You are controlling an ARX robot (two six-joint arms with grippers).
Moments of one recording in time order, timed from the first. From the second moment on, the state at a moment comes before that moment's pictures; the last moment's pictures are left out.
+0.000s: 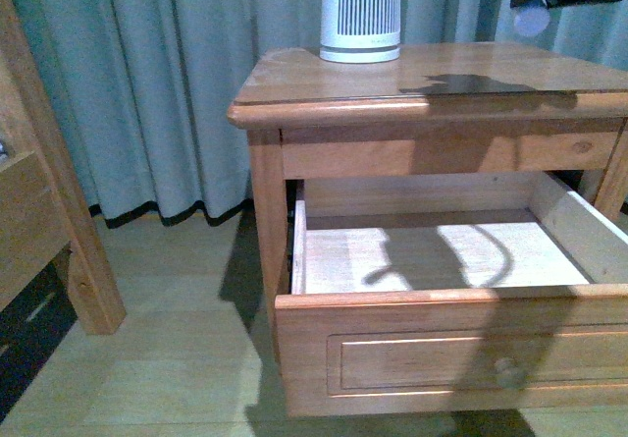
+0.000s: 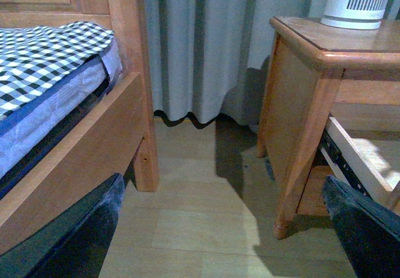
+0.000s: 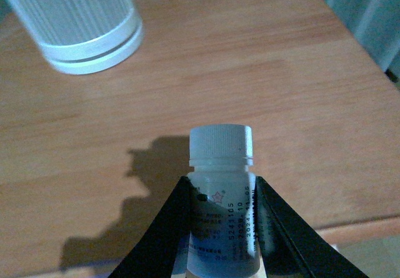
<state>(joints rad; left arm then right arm) 0.00 0.00 0.01 0.00 0.00 0.00 0.13 1.95 1.72 -0.18 0.26 0.21</state>
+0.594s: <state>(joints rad) 0.00 0.00 0.01 0.00 0.00 0.00 0.08 2.18 1.93 -0.17 0.28 0.17</state>
